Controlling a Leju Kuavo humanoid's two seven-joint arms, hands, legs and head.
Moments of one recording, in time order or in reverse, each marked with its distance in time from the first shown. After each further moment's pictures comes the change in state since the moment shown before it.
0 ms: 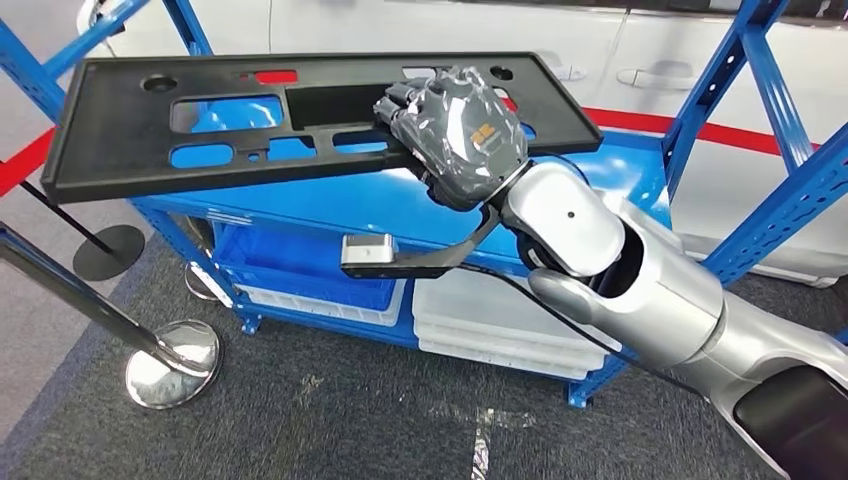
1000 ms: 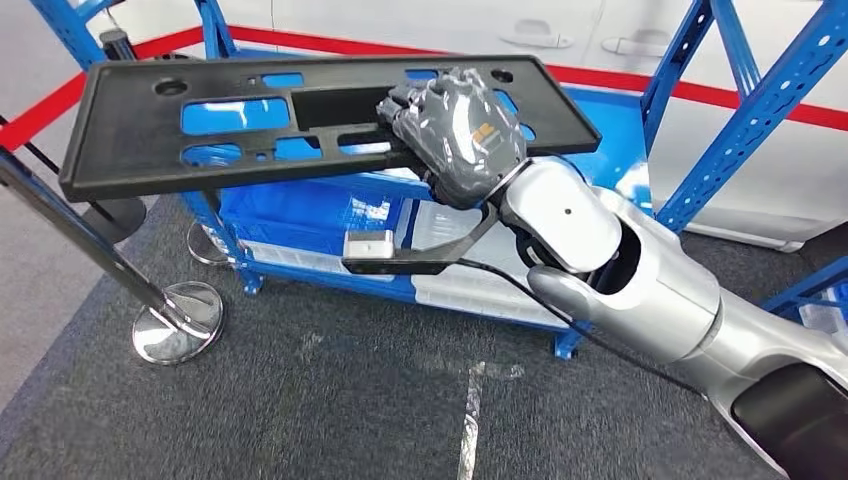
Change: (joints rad) left arm -0.003 -0.013 0.000 0.001 -0.010 0.007 0.016; right arm 0.006 -0.005 0.000 0.008 -0.013 0.011 0.003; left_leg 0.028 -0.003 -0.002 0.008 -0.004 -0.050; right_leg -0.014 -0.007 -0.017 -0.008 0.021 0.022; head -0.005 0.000
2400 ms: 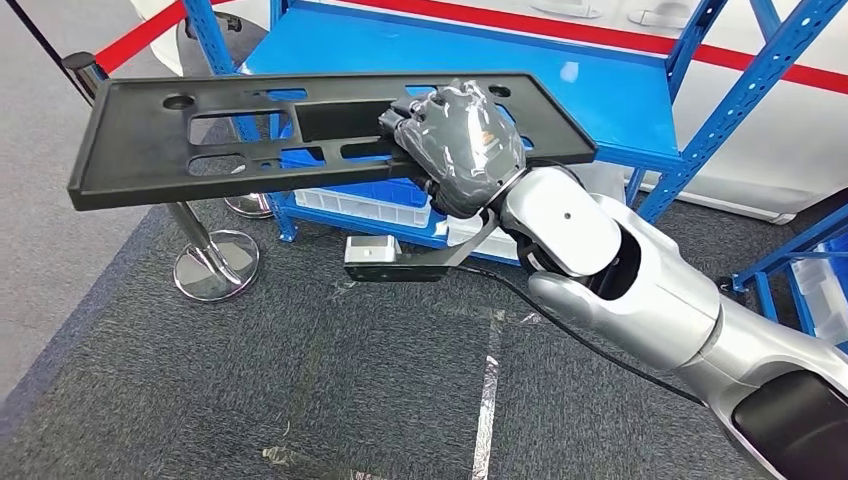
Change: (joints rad) left arm 0.002 -0.004 0.000 0.001 0.000 0.003 0.015; right arm 0.013 -0.001 0.000 0.006 -0.033 0.028 0.016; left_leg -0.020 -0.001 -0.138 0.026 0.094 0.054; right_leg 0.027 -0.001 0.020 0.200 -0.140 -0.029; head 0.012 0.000
